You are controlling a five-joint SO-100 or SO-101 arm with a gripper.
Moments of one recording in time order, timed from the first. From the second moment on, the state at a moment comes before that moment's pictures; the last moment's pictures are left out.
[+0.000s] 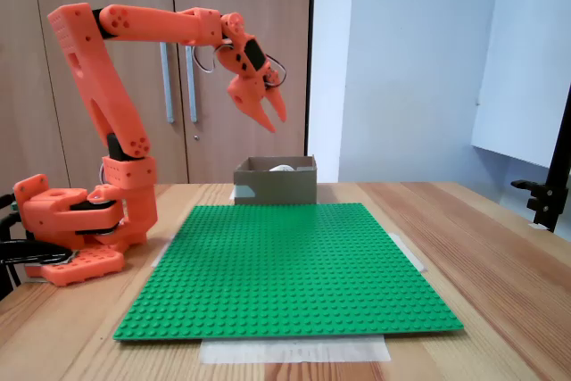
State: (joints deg) arm -48.8 109.2 96.6 52.3 1.4
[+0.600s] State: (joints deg) arm -43.1 112.6 97.7 53.9 -0.7
